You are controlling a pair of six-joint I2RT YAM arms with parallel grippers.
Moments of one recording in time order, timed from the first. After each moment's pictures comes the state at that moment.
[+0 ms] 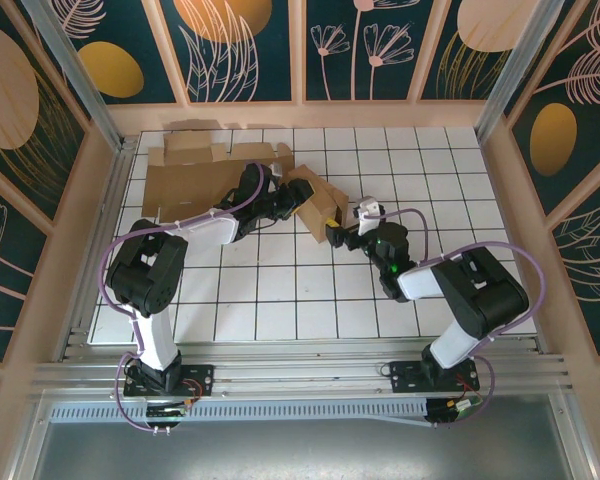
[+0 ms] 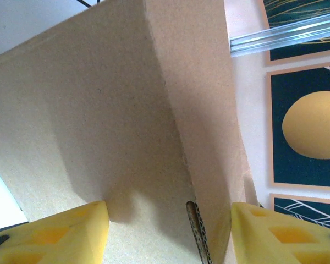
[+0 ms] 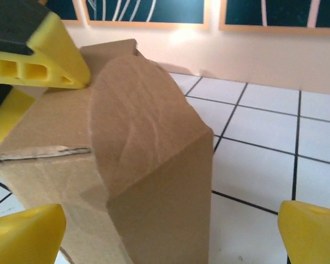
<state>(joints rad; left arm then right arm) -0.53 1.88 1.16 0.23 0.39 -1.10 0.49 1.63 0.43 1.06 -0.05 0.02</state>
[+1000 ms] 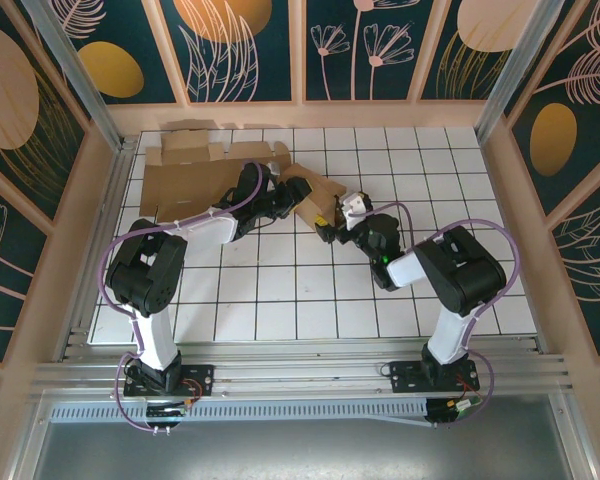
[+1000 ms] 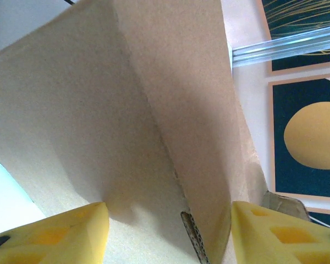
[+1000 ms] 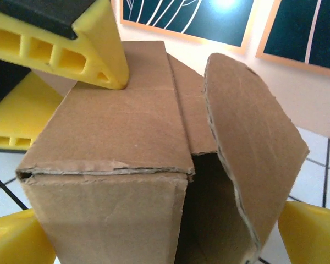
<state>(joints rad) -0.52 1.87 1.16 0.23 0.37 -1.11 0.48 1.80 0.55 1.14 -0.14 -0.18</state>
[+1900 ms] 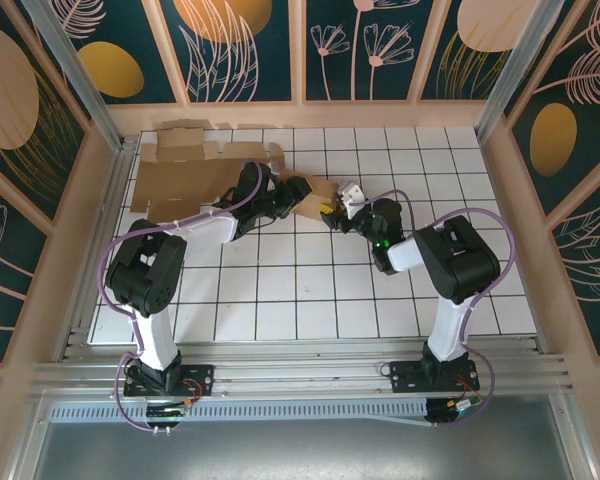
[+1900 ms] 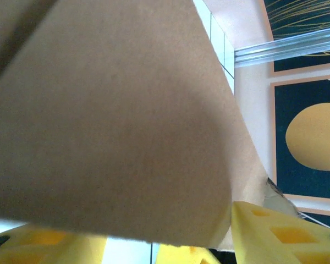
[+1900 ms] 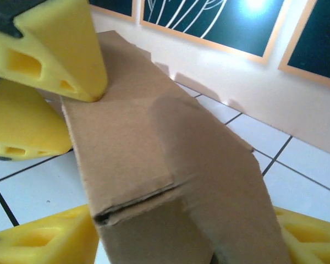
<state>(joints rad) -0.53 1.87 1.17 0.21 0.36 -1.11 0.40 1.88 0.68 1.08 -0.34 -0.22</state>
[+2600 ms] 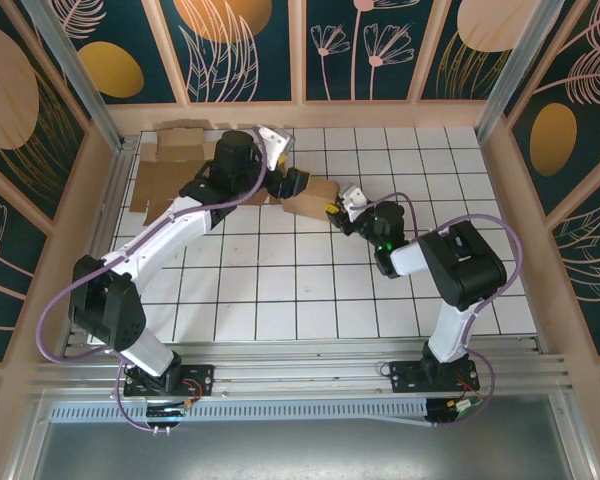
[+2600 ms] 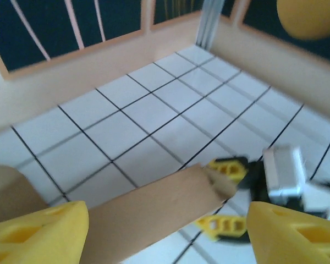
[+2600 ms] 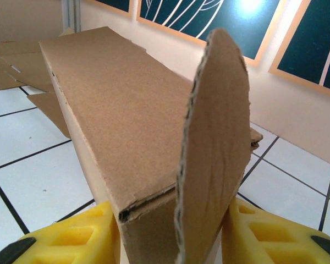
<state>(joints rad) -0.53 1.60 1.35 -0.17 0.31 0.09 0.40 1.82 0.64 1.05 -0.32 -0.28</state>
